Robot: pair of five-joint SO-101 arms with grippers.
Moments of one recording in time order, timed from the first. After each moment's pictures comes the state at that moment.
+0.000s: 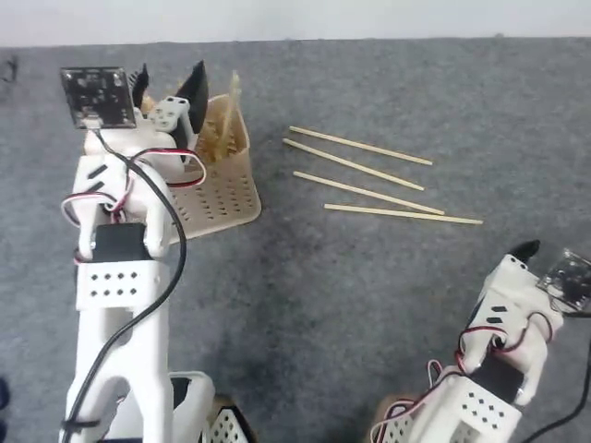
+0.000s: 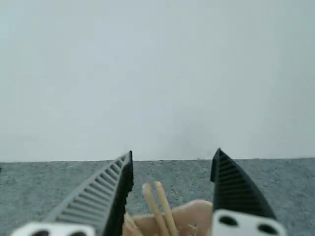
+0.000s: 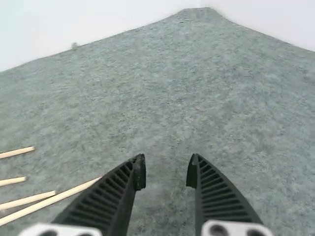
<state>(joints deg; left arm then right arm) -7.3 -35.9 38.2 17.7 6.7 30.4 -97.9 95.5 32.9 -2.9</state>
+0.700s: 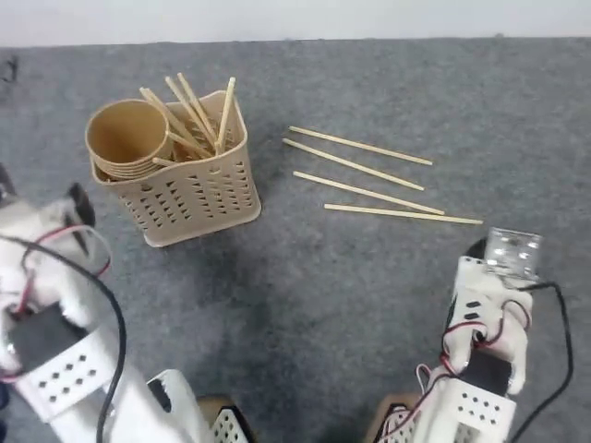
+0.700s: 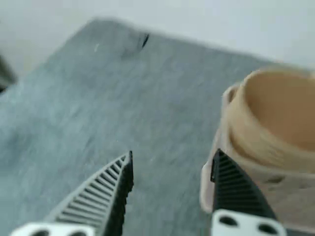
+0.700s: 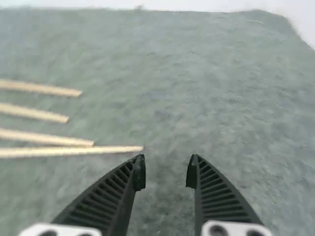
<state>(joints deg) -40.3 -57.2 43.6 60.4 2.0 17.8 -97.9 95.5 38.6 14.4</state>
